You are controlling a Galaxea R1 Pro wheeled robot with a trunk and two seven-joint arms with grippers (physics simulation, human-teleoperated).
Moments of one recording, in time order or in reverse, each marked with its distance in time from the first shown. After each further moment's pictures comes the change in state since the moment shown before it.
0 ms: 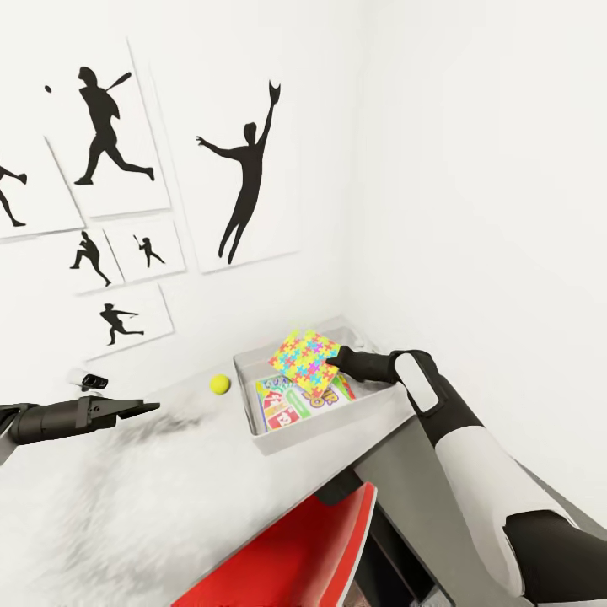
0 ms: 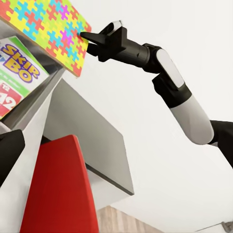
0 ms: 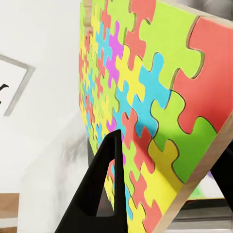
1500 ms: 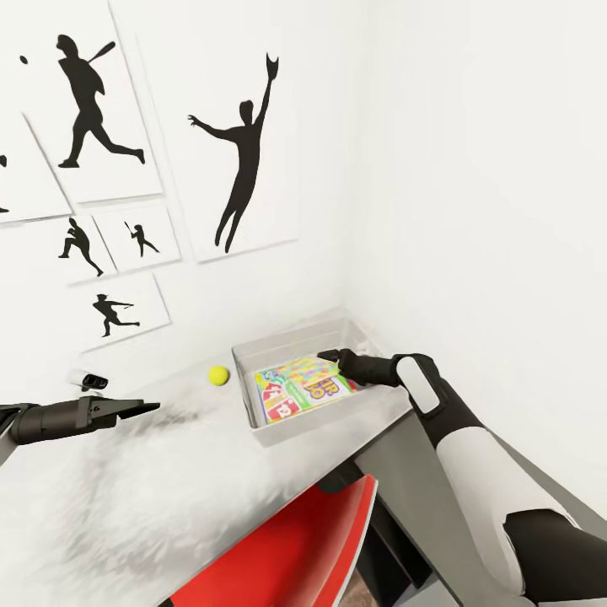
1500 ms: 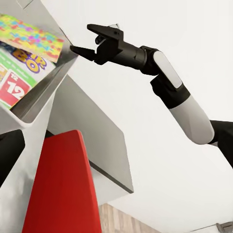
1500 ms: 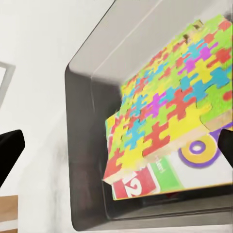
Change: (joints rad) left arm 0.000 0.000 0.000 0.000 0.000 -0.001 0.002; right arm 0.000 -0.004 -0.016 0.040 -0.004 -0.014 0.006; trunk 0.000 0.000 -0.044
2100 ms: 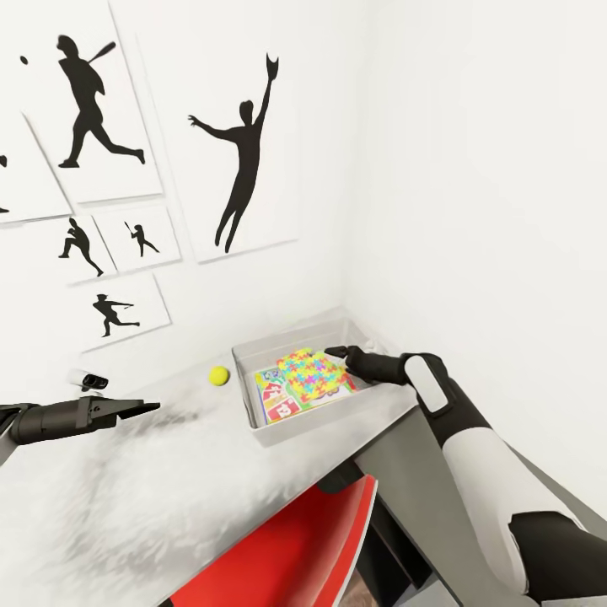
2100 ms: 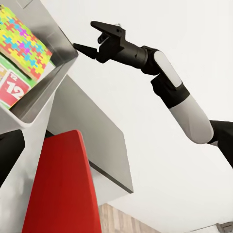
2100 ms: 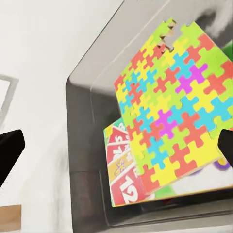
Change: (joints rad) left arm 0.000 -0.001 0.000 0.000 0.000 0.000 0.000; right arm 0.004 -0.016 -0.044 -0.012 0.002 0.004 0.006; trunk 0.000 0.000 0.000
